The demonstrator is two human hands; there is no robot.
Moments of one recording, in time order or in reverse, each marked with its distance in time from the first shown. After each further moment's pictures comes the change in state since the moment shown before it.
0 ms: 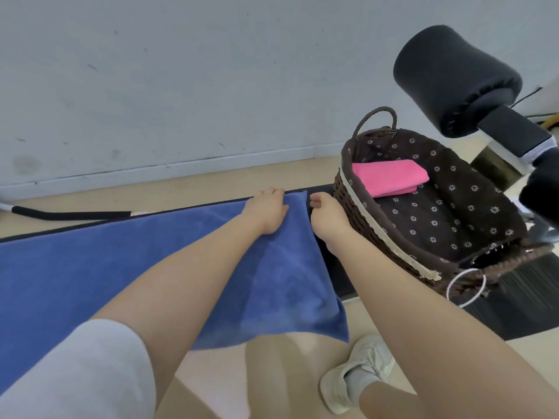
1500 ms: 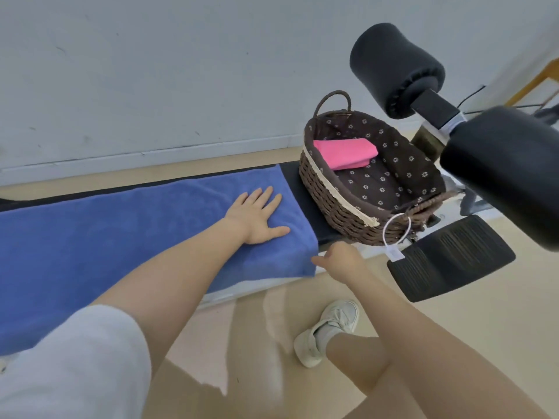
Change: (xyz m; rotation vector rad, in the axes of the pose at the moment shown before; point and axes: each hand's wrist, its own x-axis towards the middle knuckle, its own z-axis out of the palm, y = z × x) left_hand -0.065 0.022 0.042 0.348 -0.098 0.218; right_hand -0.100 0.105 -0.040 -0.518 -0.080 0.203
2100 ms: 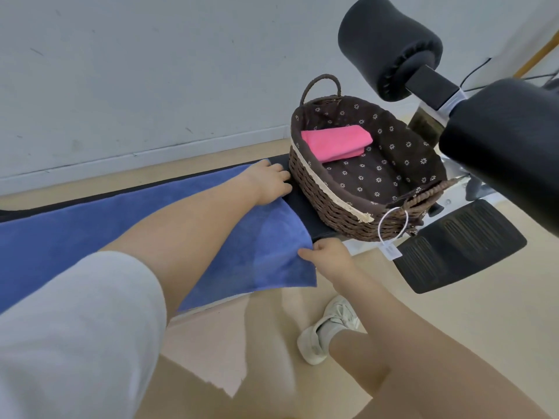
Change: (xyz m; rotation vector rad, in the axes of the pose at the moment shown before) left_hand 0.061 0.019 -0.057 0.574 0.104 0.311; right_hand 0.004 0.000 0.014 0.574 0.009 -0.040
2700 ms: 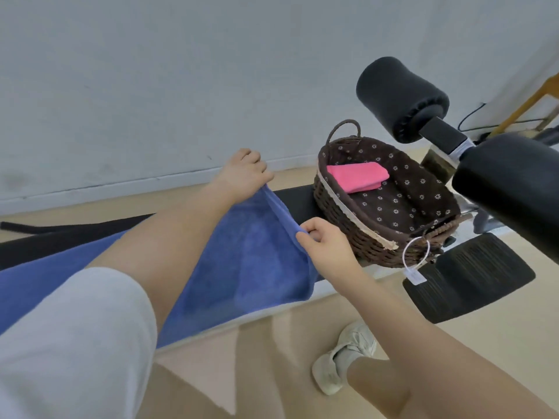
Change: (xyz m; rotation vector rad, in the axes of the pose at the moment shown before) left_hand -0.071 -0.085 0.008 -0.002 0.231 -0.266; right_hand -0.048 -0.099 0.013 -0.016 0.061 -0.354
